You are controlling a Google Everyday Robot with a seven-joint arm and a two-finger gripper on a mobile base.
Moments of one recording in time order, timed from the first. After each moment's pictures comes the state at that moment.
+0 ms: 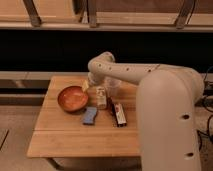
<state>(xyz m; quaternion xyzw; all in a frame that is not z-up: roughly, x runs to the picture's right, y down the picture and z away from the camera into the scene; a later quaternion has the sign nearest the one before) -0.069 -0.007 0.869 -0.24 0.02 0.56 0.79</state>
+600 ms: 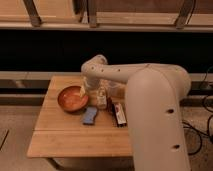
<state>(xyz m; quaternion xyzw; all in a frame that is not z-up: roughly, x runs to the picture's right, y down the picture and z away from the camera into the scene) -0.101 0.035 0.889 -0.28 0.06 0.53 0.80</state>
